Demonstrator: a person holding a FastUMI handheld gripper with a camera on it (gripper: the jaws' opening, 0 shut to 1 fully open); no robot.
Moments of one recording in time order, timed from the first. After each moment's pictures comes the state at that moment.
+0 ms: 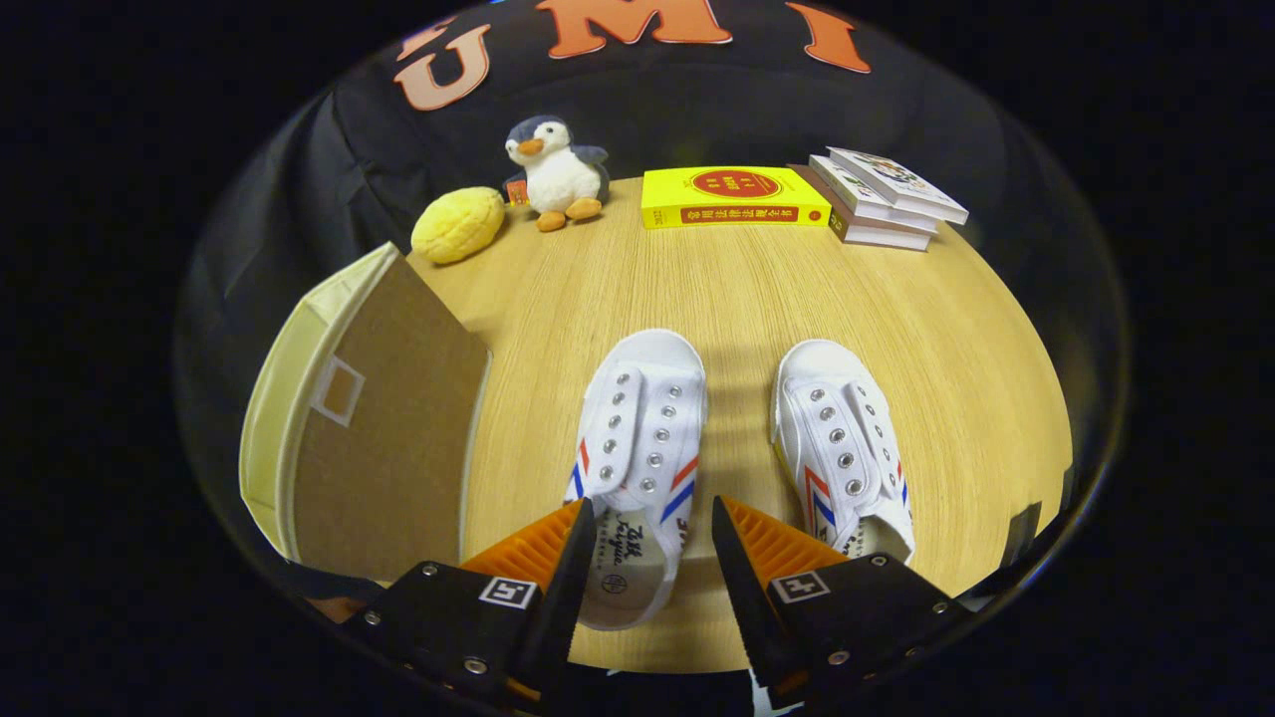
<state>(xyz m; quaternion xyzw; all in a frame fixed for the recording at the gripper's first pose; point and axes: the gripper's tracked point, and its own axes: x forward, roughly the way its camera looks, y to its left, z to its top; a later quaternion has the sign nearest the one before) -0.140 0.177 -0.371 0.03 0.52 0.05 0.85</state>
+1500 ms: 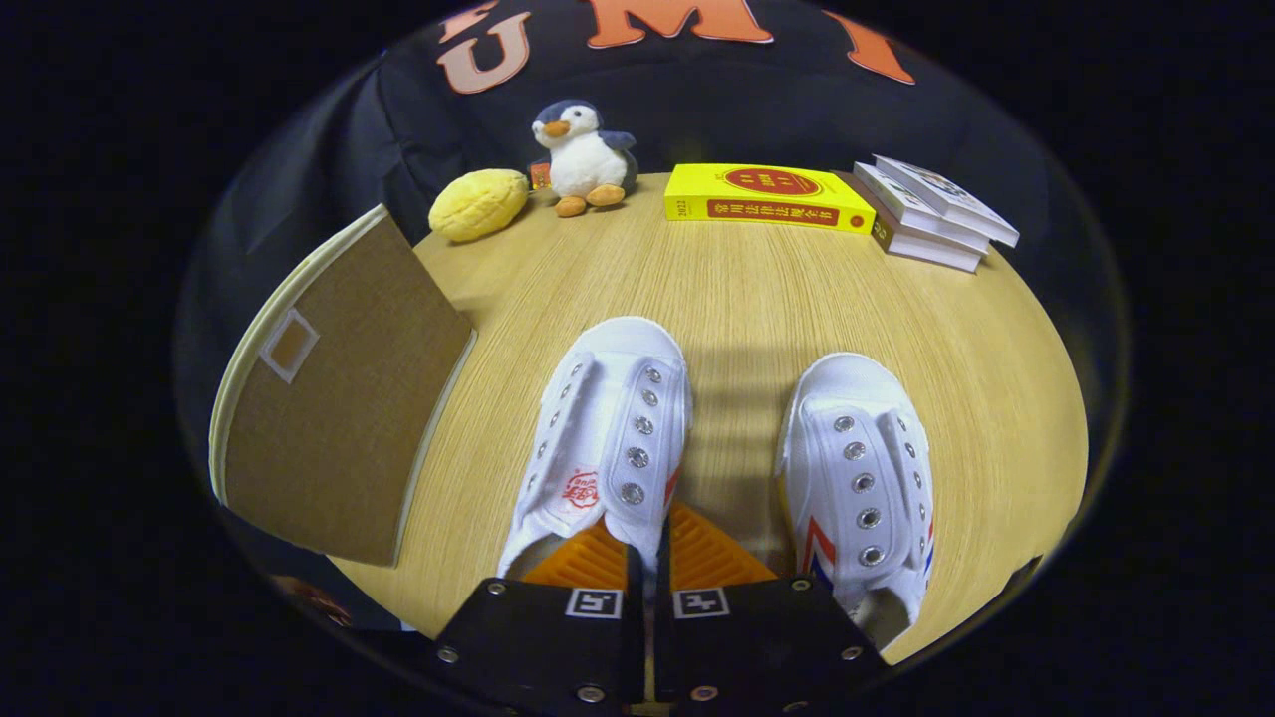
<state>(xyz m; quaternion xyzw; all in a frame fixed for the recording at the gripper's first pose) -0.109 0.166 -0.408 0.04 0.49 0.11 0.86</state>
